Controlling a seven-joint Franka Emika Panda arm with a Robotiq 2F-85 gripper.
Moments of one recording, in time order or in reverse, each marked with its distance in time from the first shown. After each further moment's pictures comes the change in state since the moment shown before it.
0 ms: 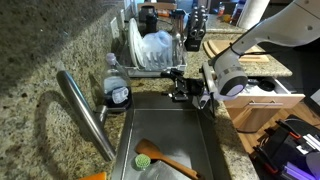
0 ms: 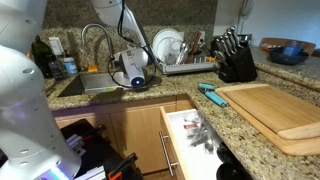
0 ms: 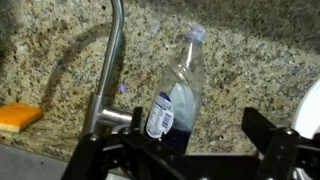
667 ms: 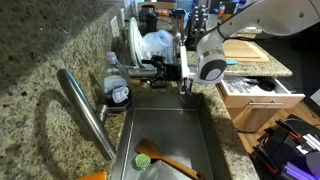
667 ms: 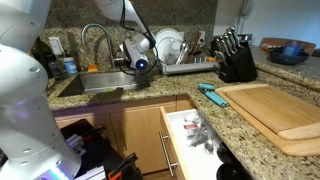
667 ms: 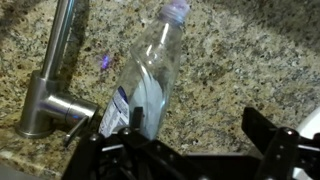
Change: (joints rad) arm 0.075 0.052 0.000 0.306 0.024 0.351 0.010
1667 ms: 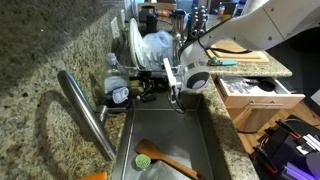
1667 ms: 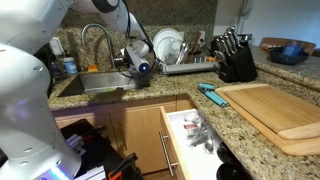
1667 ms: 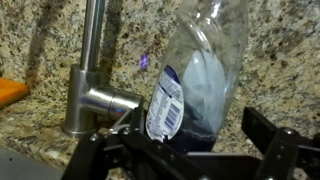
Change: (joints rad) arm 0.047 0.194 0.015 0.215 -0.173 0.039 0.226
